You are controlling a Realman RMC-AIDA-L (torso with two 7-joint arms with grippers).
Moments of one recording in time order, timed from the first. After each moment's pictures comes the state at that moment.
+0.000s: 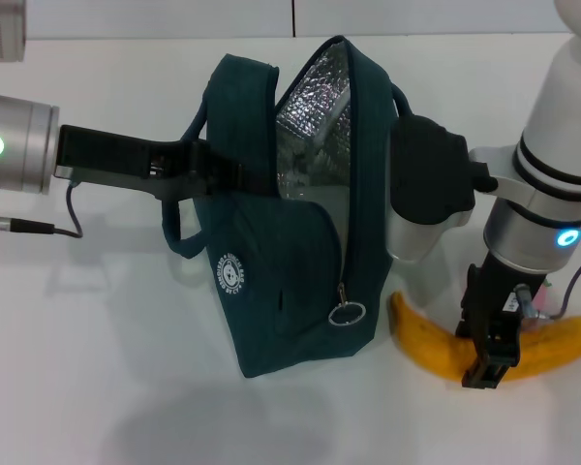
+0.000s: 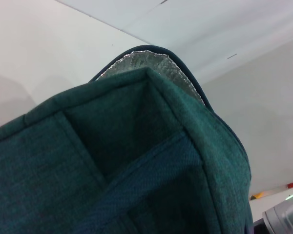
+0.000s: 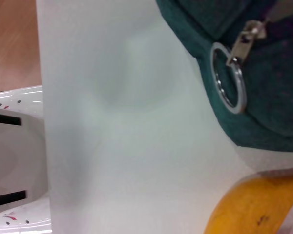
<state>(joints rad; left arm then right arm) -0.66 -2.03 0.77 0.84 2.07 1.77 -2.47 0.94 2.03 -1.82 -1.07 -2.38 -1.69 2.34</state>
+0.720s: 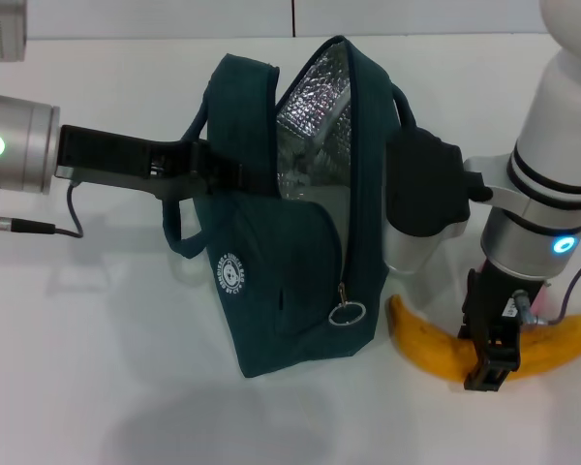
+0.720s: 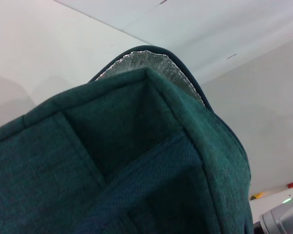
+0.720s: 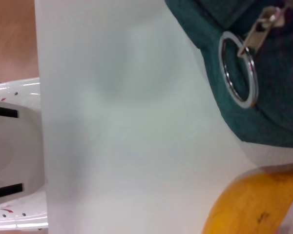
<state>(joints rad) -0.66 -2.04 0.77 0.84 2.07 1.77 -2.47 0.95 2.03 -1.86 -1.06 -2.37 -1.67 2.35</state>
